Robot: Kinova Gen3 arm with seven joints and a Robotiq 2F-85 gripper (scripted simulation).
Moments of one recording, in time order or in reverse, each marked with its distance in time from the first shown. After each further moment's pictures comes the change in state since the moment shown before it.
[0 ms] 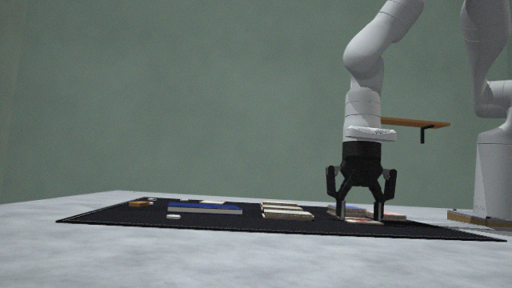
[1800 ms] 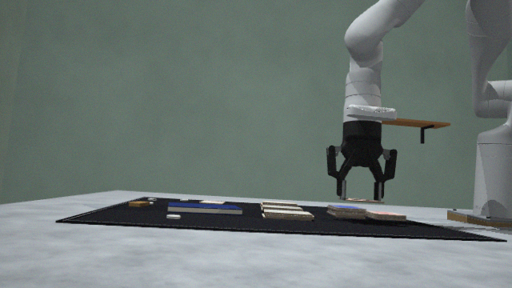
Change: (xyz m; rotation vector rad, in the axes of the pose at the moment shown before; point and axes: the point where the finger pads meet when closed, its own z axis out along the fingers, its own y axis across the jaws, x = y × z) arm 0.000 0.000 -0.040 -0.001 0.000 -0.004
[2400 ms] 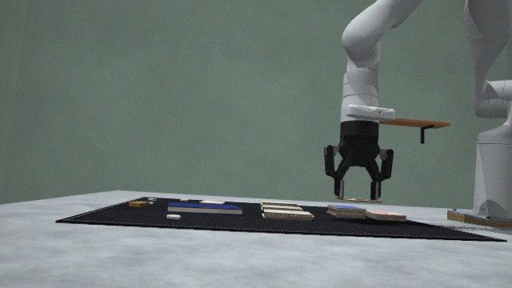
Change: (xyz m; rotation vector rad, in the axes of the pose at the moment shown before) arm -0.003 0.004 0.000 0.001 0.000 -0.062
